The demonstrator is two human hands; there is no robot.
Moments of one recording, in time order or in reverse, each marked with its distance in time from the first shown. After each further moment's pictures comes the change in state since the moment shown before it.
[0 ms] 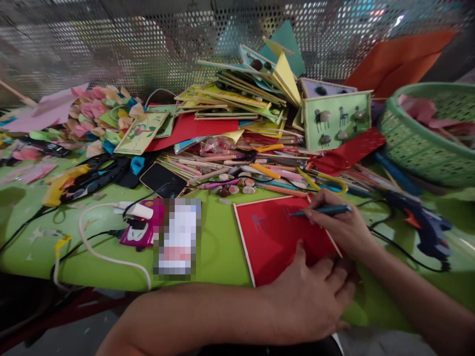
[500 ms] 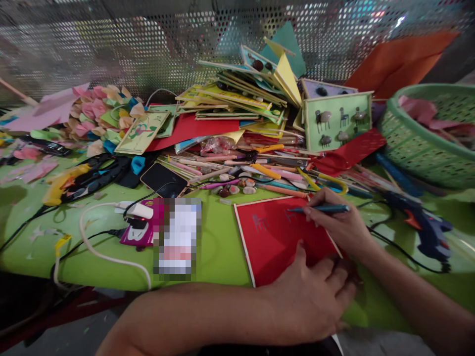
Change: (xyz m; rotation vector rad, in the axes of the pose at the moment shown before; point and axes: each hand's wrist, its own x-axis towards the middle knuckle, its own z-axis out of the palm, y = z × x) left_hand 0.000 0.000 0.003 0.002 0.017 0.001; right_hand 0.003 0.001 0.004 0.003 0.025 -0.015
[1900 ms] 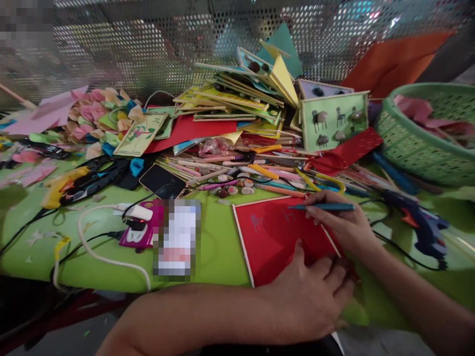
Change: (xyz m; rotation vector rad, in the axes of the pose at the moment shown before) left_hand -0.002 0.000 0.000 0.002 0.015 -0.003; right_hand -0.004 0.011 -0.009 0.174 -0.023 0.069
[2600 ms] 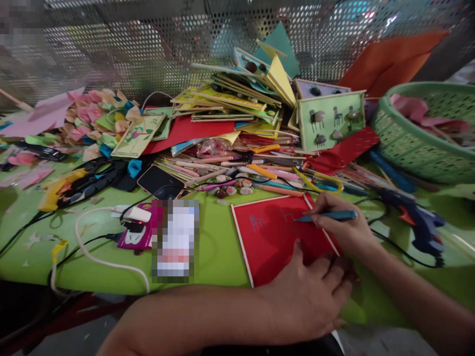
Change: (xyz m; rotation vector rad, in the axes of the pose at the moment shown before) left_hand 0.001 -0.003 -0.007 -0.011 -0.043 0.015; right_hand -0.003 -0.014 0.000 -0.187 0.063 -0.020
